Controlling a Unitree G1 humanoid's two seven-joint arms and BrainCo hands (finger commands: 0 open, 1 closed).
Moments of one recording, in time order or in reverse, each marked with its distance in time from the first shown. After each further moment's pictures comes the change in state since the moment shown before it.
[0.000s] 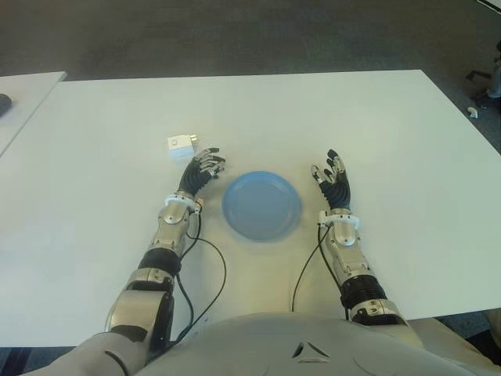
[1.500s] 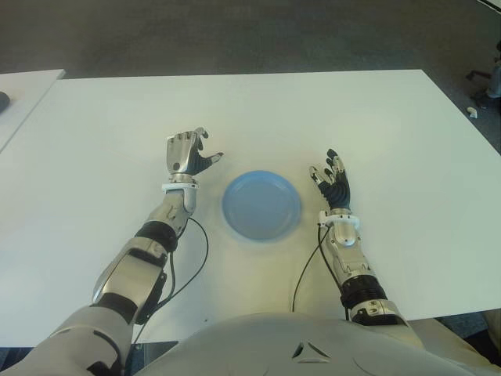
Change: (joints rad) left arm -0.268 0.093 -0.338 0.266 0.737 0.198 1.039; right arm -0.001 0.000 -0.005 -0.004 0.004 -0.001 0.017
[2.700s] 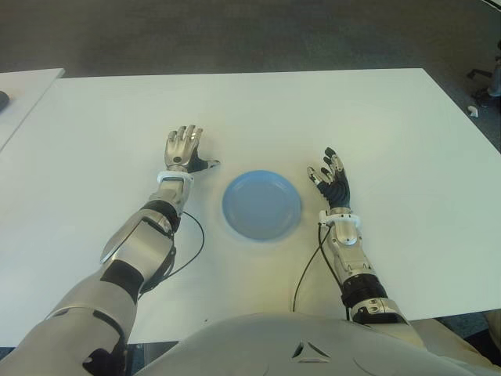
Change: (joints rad) left arm -0.192 -0.009 -0.195 0.310 0.021 0.215 -0.237; right arm -0.008 -0.010 -0.008 0.015 0.013 -0.029 0.055
